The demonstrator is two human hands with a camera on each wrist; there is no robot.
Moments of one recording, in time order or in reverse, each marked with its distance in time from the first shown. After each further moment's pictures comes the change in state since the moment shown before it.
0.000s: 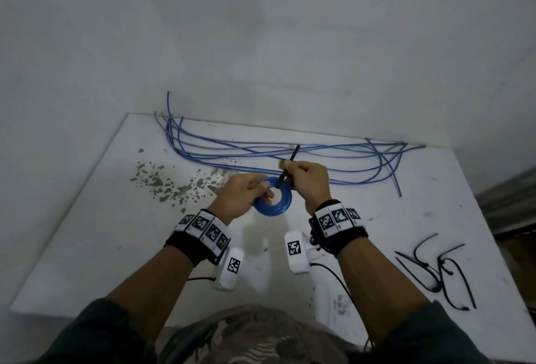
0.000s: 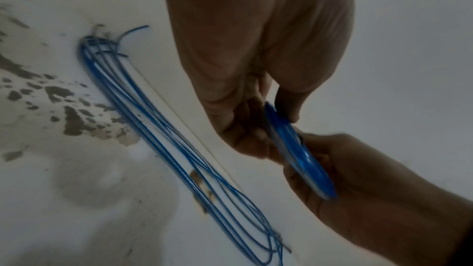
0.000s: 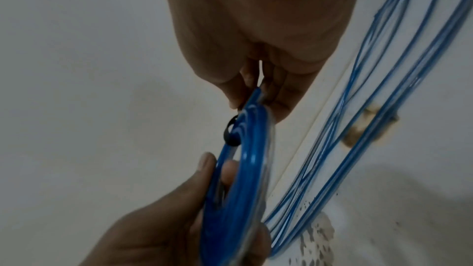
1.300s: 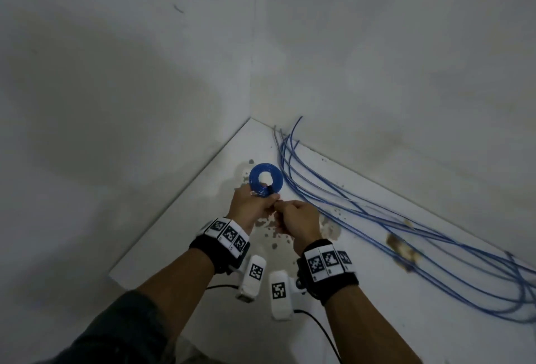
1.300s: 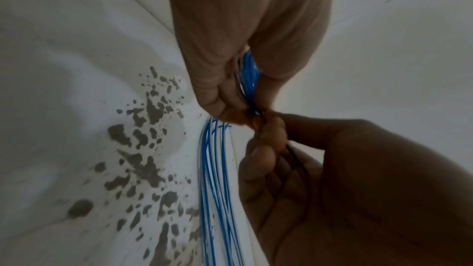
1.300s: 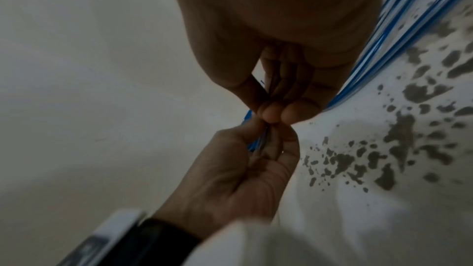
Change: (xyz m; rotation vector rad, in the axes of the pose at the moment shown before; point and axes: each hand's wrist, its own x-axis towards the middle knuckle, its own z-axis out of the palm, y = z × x) left_hand 0.014 -0.056 -0.221 -0.564 0.691 -0.215; right_hand -0.022 -0.010 0.270 -0.195 -0.391 0.259
